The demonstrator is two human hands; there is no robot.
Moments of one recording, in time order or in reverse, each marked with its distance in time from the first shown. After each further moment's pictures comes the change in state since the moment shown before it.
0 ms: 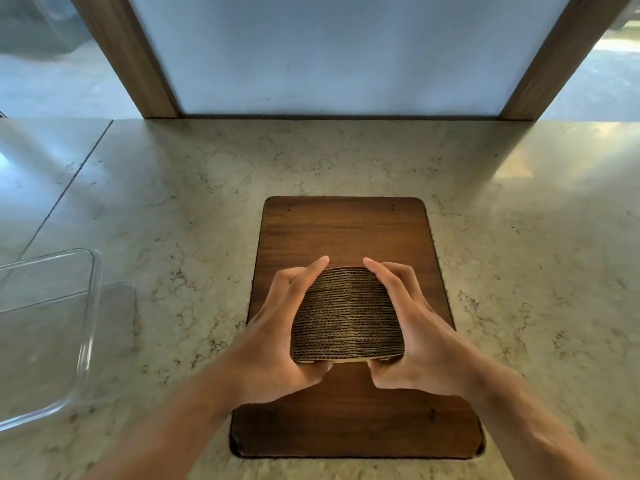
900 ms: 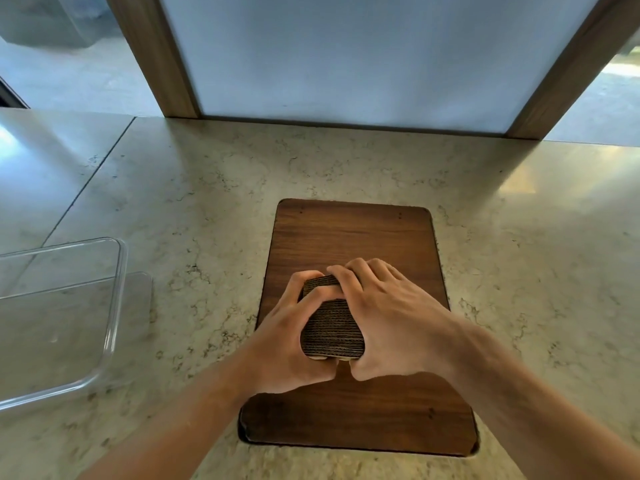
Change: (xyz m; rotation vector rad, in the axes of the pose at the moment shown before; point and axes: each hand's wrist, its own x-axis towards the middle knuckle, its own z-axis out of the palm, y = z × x) left_hand 0.000 0.010 0.000 -0.006 0.040 -0.001; right_hand 0.046 -0.068 -0.012 -0.769 -0.188 -0.127
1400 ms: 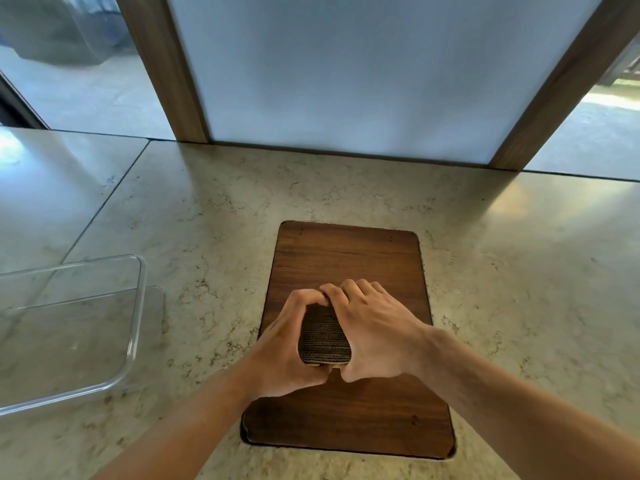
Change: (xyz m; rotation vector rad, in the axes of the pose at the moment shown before) left_hand -0.002 -0.003 0.001 -0.090 0.042 -0.070; right_hand 0.011 0.001 0.001 -0.026 -0.060 0.004
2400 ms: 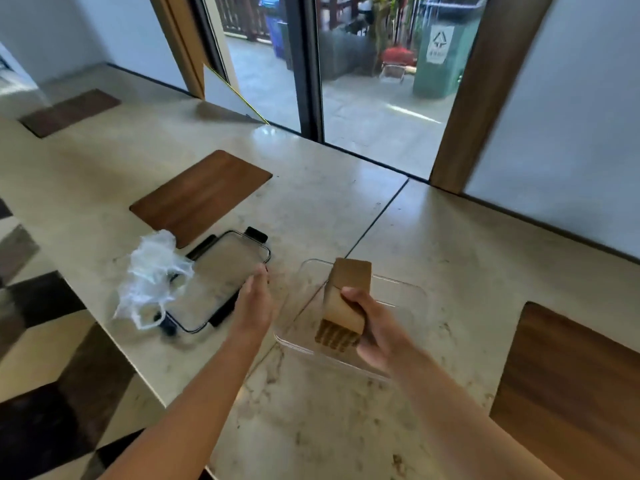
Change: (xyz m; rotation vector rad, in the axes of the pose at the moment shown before) left_hand -0.227 -0.045 -0.299 -0.317 1.179 -0.848; right_hand 0.192 -0.314 -0.058 2.050 -0.420 0.450
